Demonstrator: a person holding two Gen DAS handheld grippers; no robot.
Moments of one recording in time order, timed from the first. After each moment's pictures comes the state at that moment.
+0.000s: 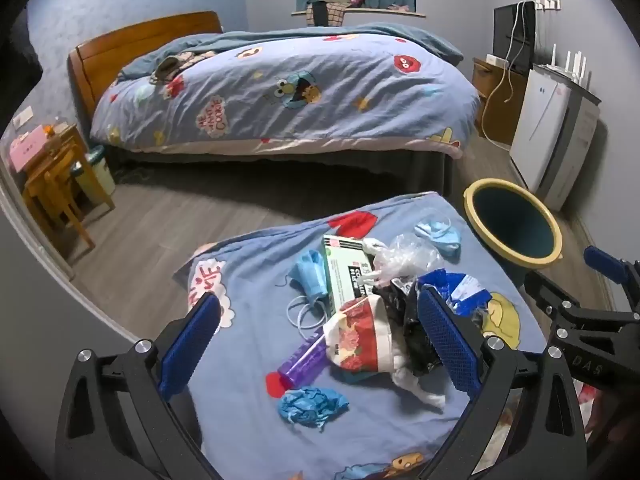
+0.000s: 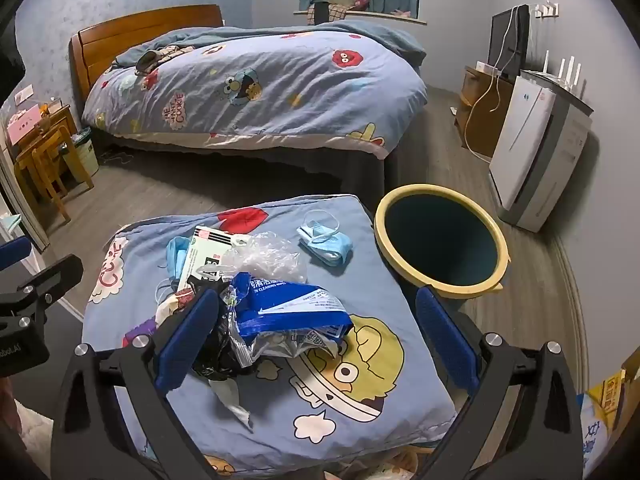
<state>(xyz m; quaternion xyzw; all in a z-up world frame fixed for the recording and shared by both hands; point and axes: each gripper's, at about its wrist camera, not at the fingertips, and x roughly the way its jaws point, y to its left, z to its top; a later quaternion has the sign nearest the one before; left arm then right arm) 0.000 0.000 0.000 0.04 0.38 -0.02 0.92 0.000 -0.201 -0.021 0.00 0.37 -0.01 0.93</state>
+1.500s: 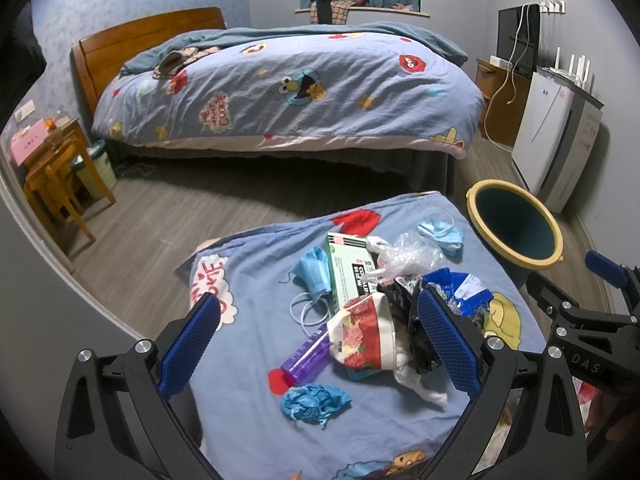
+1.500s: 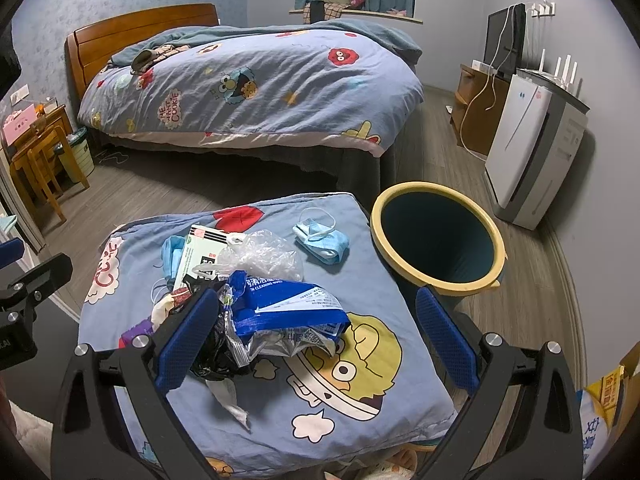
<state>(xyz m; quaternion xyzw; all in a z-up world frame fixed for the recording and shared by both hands) 0.001 0.001 0.000 0.04 0.38 -0.02 0.92 0.001 -0.201 -0.022 -0.01 0.37 -0.01 0.93</state>
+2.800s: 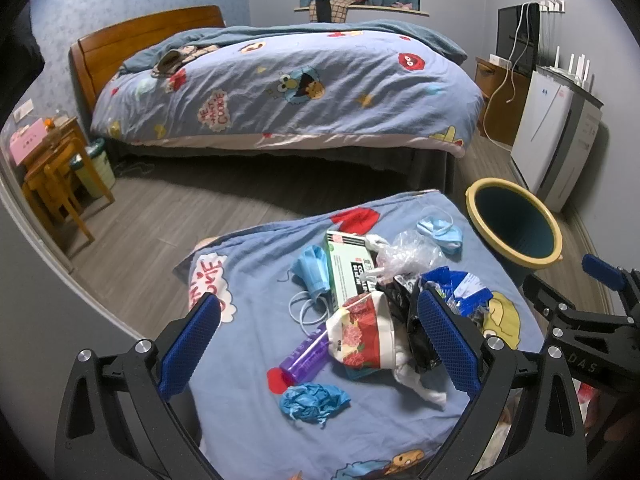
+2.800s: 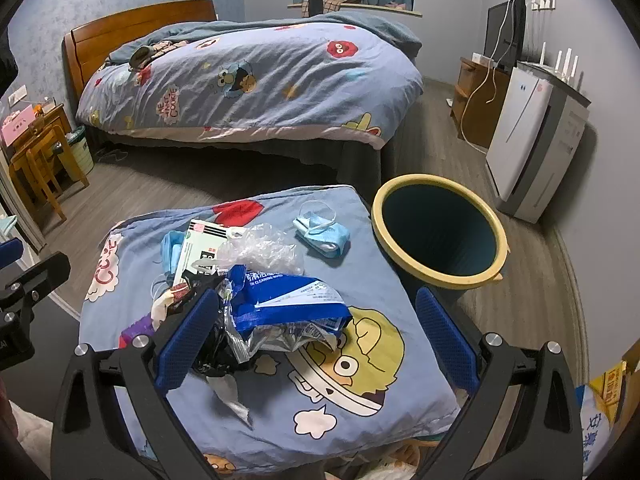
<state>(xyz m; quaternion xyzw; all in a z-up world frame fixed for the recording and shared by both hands) 0.001 0.001 0.000 0.04 0.38 -0.02 0.92 -0.002 -0.199 -0.031 0.00 0.38 -0.01 0.92</state>
